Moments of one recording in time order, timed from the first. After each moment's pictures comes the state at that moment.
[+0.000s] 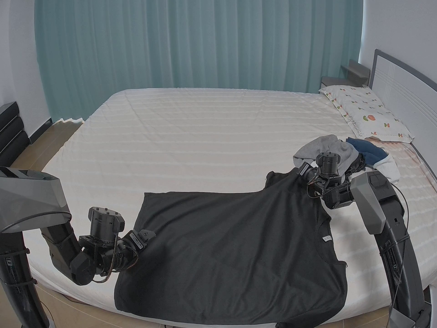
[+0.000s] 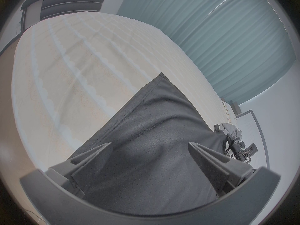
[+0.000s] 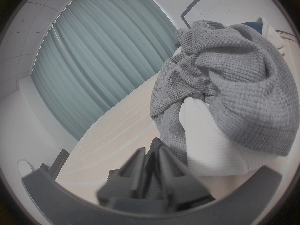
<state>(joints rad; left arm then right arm) -0.28 2.12 -0.40 -0.98 0.06 -0.94 0.10 2.87 -2.00 -0.62 -0.03 0.65</state>
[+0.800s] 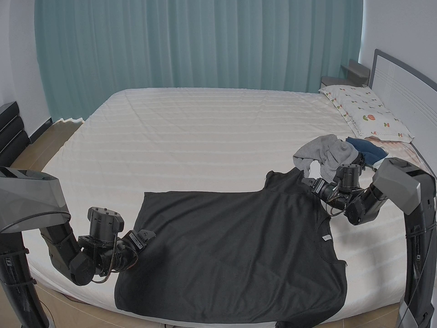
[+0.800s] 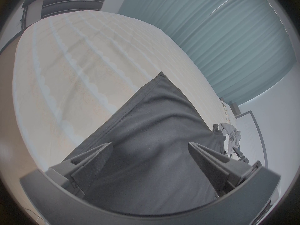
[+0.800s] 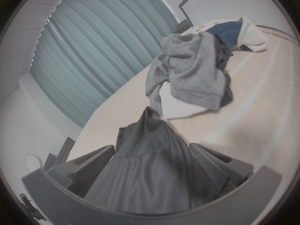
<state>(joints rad) -0.28 2.12 -0.40 -0.98 0.05 -0.95 0.08 2.47 -1.11 -0.95 0.11 0.63</state>
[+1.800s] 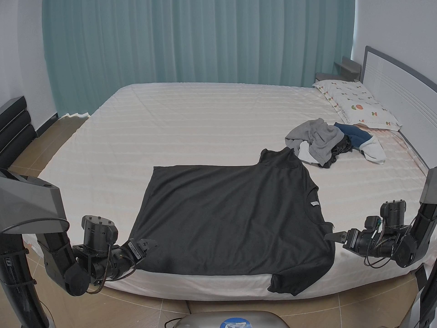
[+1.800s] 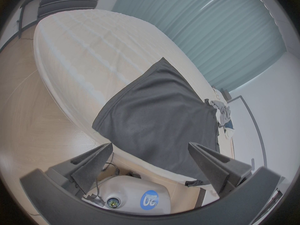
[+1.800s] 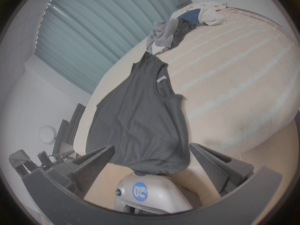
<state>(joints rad) -0.27 2.12 -0.26 -1.14 -0.05 -0.87 -0.01 2.09 -0.27 -1.09 0.39 0.45</state>
